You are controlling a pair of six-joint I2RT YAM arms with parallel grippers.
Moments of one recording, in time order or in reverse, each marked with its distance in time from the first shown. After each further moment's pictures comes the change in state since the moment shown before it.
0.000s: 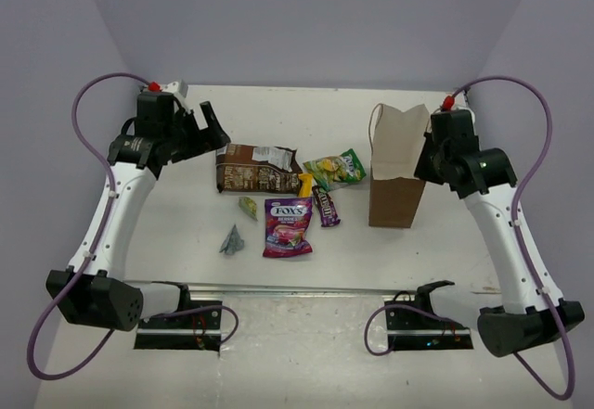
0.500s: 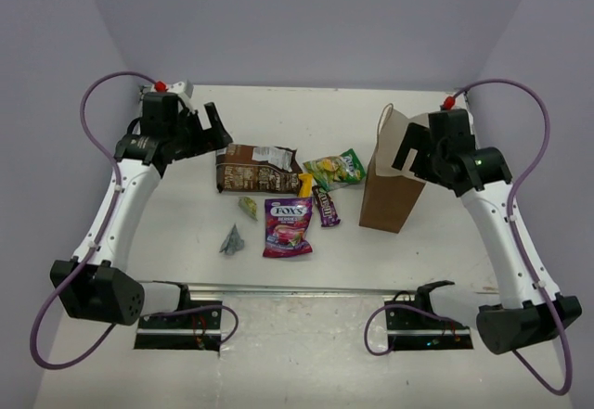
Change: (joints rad) left arm 0.000 0.037 -0.040 0.079 0.014 0.043; right arm -0.006 0.021 -0.045 0.057 -0.053 0.084
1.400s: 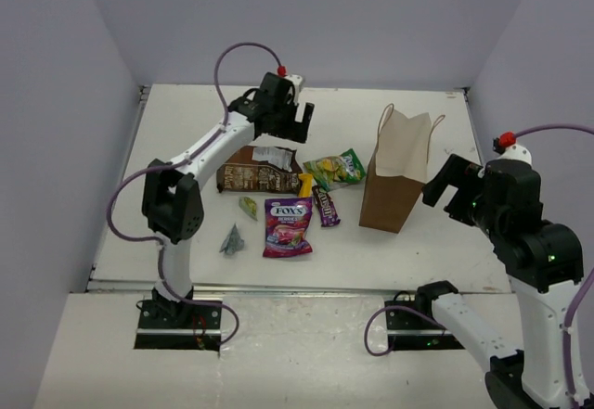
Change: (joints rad) left arm -0.388 0.660 0.494 0.056 -0.182 0.190; right arm -0.001 -0.365 0.092 -0.244 -0.014 0.028
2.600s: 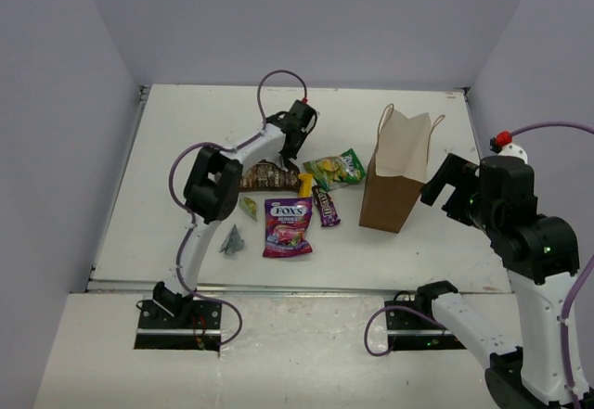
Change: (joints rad) left arm -0.056 0.416 0.149 0.017 -0.276 0.238; right arm 0.000 0.021 -0.002 -0.033 0.001 0.033
